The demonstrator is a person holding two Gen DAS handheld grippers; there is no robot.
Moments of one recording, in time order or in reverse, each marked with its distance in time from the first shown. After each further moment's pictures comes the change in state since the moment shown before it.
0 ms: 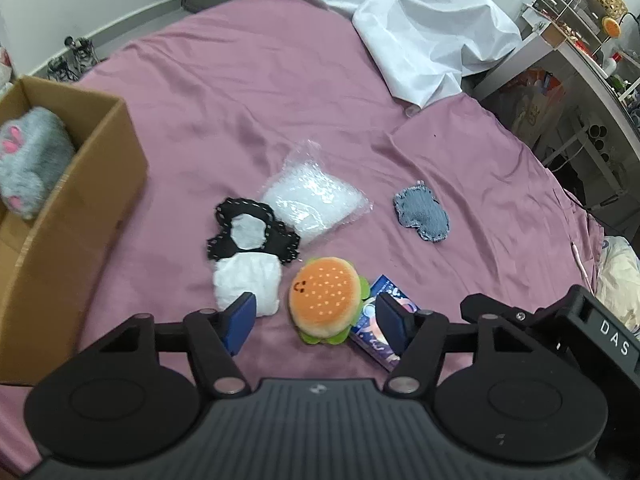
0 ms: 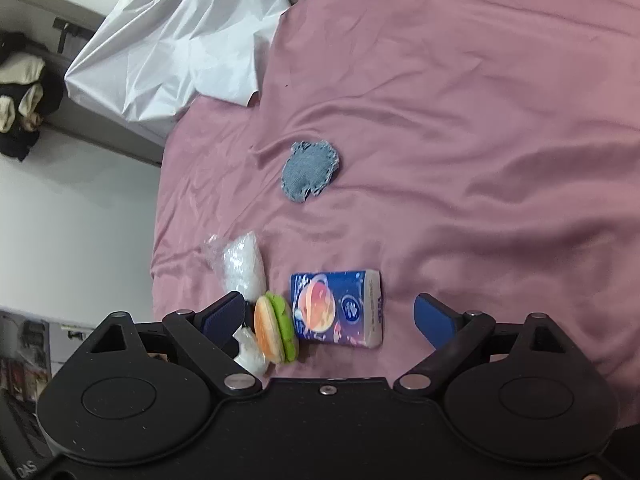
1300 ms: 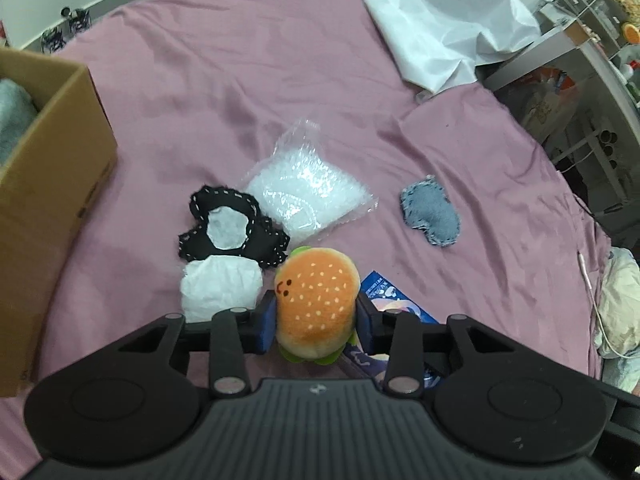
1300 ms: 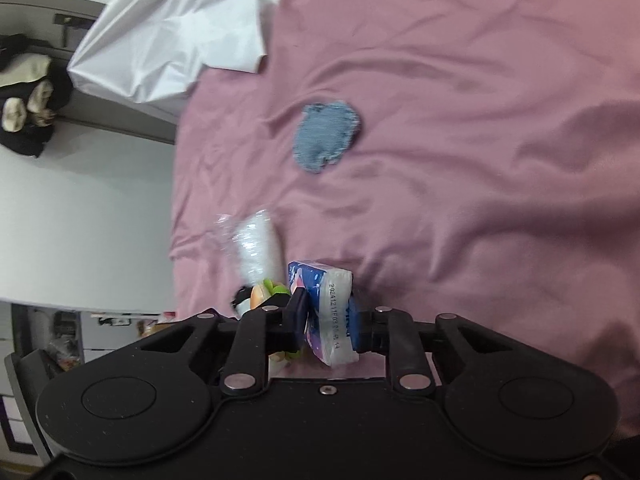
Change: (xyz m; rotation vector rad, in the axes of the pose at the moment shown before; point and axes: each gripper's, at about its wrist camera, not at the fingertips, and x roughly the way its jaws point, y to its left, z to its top) left arm 0.030 0.001 0.012 -0.052 0.050 -0.020; right arm 0.024 -0.003 -0.004 0.016 0.093 0.118
